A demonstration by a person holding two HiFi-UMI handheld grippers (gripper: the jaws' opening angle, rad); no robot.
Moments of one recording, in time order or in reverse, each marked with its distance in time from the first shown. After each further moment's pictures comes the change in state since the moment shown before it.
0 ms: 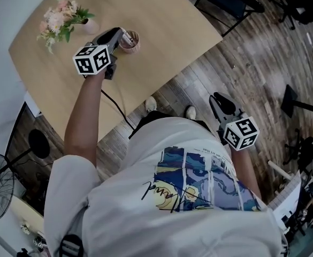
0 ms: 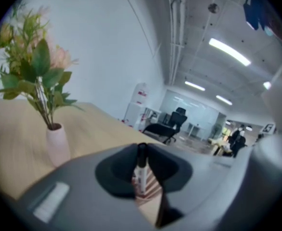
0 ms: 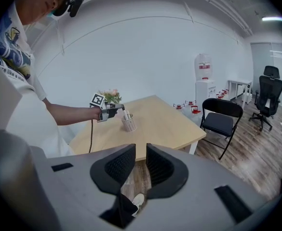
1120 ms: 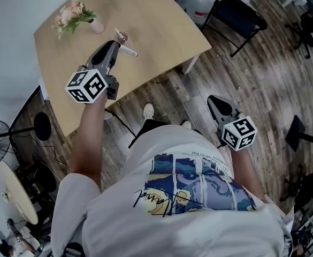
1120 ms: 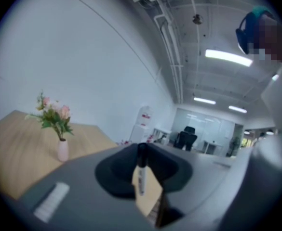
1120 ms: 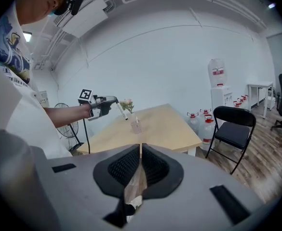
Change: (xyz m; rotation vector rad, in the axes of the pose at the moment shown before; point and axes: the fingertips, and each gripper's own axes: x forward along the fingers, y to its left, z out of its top) left arm -0.093 -0.202 0.051 -0.019 -0.278 0.205; right arm -0.083 -0.090 -0.018 -0.099 -0.106 0.257
